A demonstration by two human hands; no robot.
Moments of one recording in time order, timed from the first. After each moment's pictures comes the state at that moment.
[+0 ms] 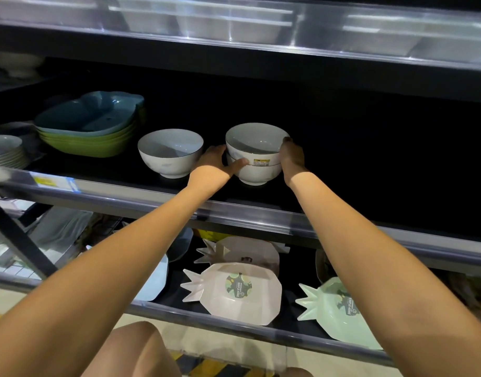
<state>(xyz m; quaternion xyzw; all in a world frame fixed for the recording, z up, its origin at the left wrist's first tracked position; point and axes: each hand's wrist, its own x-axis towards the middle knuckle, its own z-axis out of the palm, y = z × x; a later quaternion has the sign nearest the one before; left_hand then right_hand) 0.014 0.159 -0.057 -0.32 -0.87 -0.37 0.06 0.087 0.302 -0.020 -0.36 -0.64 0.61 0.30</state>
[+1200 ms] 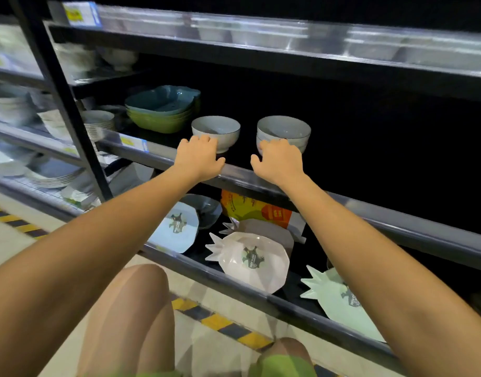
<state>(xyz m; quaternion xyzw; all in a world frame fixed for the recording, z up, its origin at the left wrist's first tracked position) 0.119 0.043 -0.018 -0.25 -0.95 -0.02 0.18 0.179 0.219 -0.017 -0.03 -0.96 -0.03 0.26</state>
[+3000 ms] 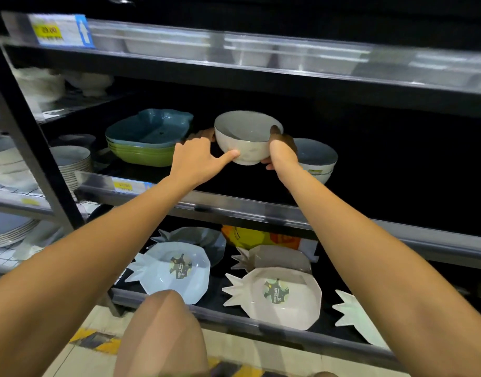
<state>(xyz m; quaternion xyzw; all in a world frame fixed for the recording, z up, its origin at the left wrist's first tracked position) -0.007 0.003 0.002 -0.29 -0.90 -0.23 0.22 0.057 0.153 0.037 -0.35 -0.71 0.56 0.22</state>
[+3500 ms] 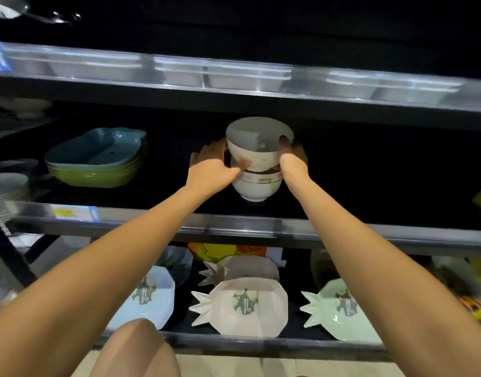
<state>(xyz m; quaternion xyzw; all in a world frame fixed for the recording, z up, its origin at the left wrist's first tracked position) 0.037 0.113 0.012 -0.37 -0.86 -0.31 0.14 0.128 0.244 0.039 -0.36 -0.68 0.54 0.35</state>
